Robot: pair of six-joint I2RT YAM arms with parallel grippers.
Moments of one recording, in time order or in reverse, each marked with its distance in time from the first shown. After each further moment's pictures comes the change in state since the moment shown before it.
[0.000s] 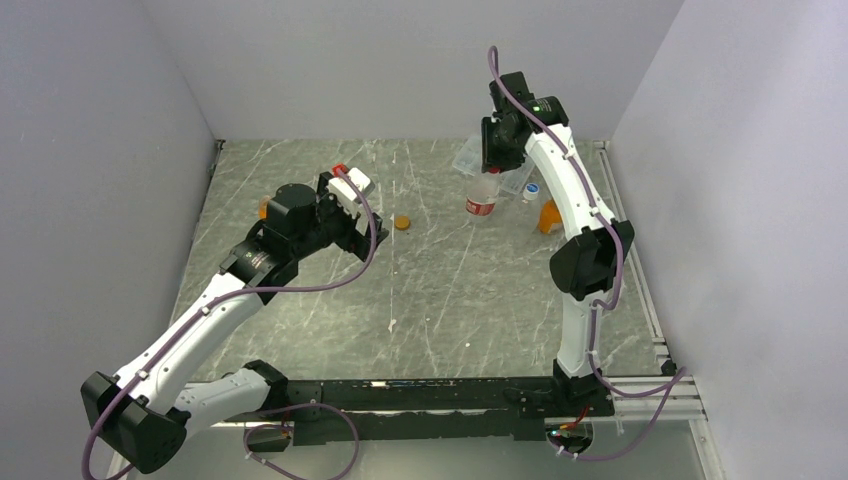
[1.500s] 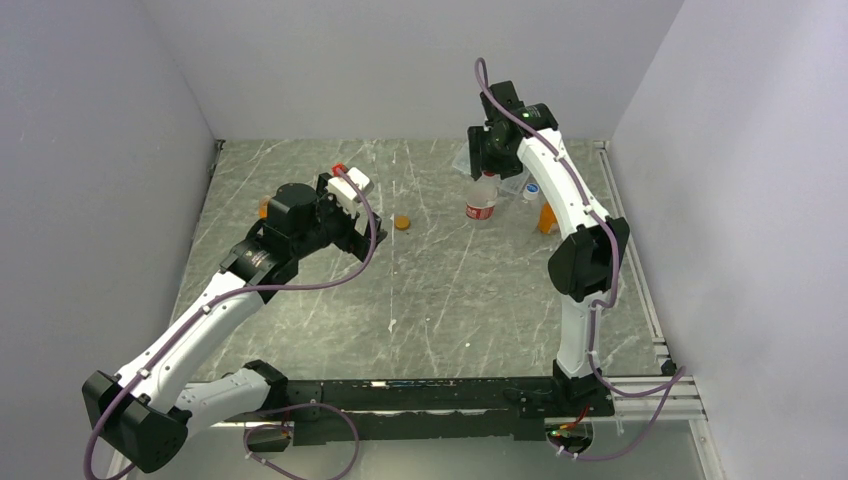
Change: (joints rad) left arm 0.011 0.006 0.000 -0.016 0.001 -0.008; right arm 0.021 -0.006 -0.093 0.055 0.030 -0.022
